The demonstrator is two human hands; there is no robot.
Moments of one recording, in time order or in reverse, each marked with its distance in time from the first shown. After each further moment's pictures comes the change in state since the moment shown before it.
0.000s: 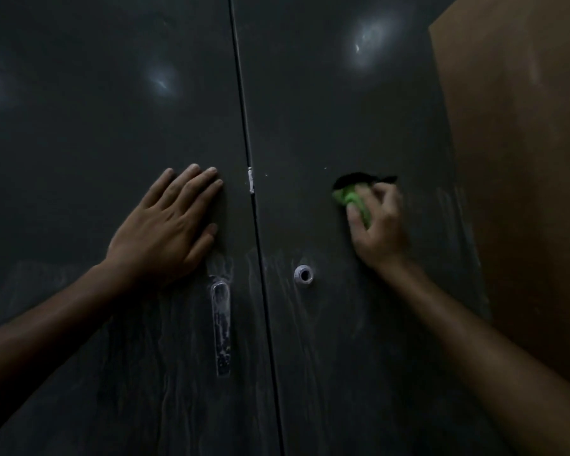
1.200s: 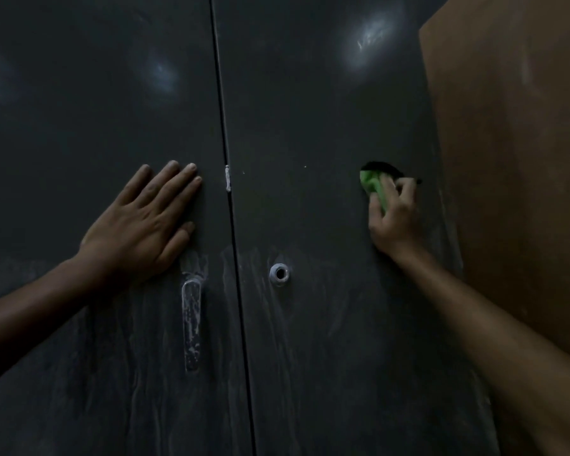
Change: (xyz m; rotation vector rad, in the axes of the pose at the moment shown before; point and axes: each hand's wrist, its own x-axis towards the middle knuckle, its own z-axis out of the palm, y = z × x) left_hand 0.002 -0.003 0.007 0.080 -0.004 0.022; right_hand 0.017 0.080 -0.016 -0.160 -0.047 0.168
